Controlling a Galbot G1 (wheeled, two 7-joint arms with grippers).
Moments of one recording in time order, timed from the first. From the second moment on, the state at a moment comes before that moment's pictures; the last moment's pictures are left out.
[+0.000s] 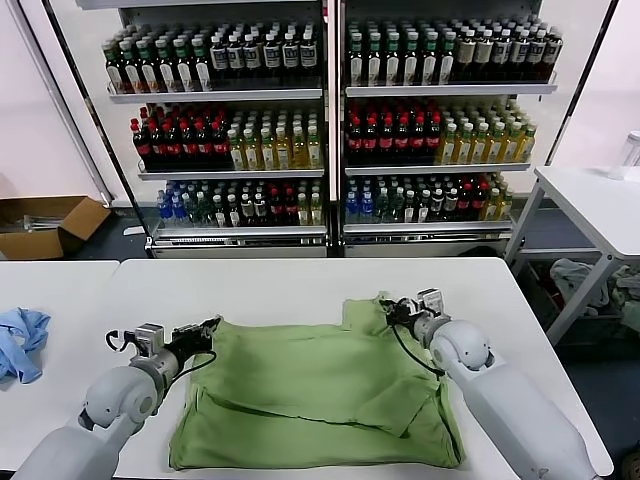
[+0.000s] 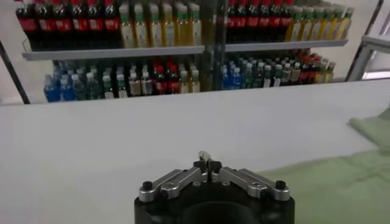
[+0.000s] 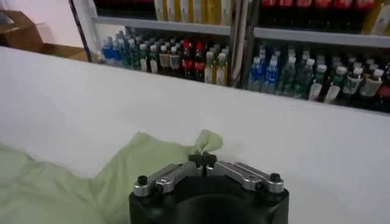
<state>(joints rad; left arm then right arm) 1.06 -0.86 -0.30 -1.78 -0.76 0.51 -0.08 -0.68 1.00 -0.01 1.56 0.68 -0.57 0.02</state>
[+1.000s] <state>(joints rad) 1.44 -0.80 -0.37 -2.14 -0.52 0.45 -0.29 -1.21 0.68 0.27 2.14 0.72 -0.55 0.06</state>
